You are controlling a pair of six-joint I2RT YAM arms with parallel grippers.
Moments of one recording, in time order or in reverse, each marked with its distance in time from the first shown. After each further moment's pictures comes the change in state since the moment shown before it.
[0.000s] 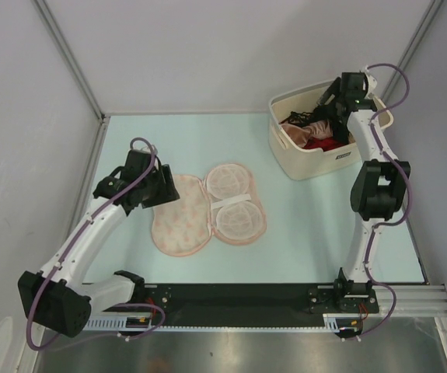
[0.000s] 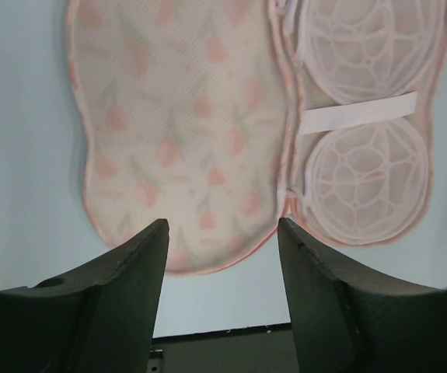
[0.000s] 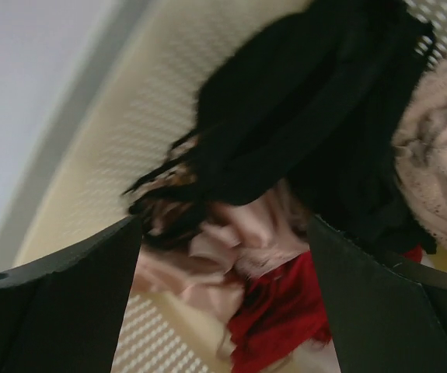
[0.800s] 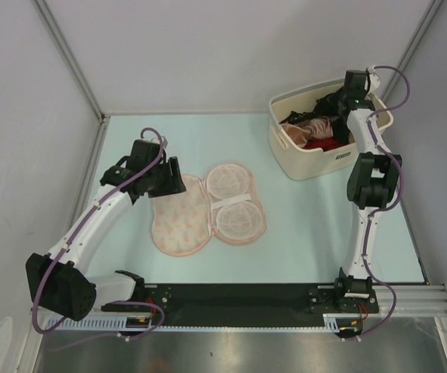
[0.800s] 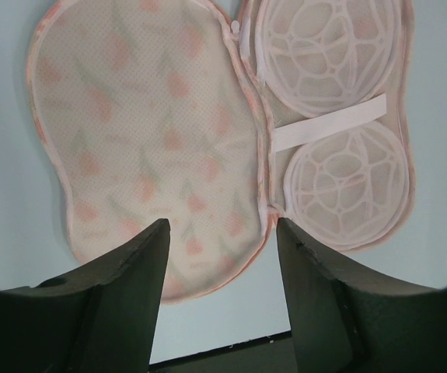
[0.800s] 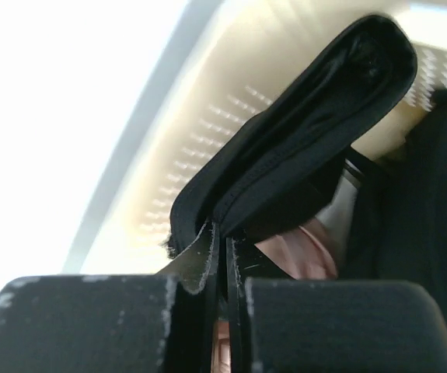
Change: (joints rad) left arm 0.000 0.115 0.073 0.073 0.086 0.101; right arm -0.071 0.236 0.141 0.168 -0.038 0.132
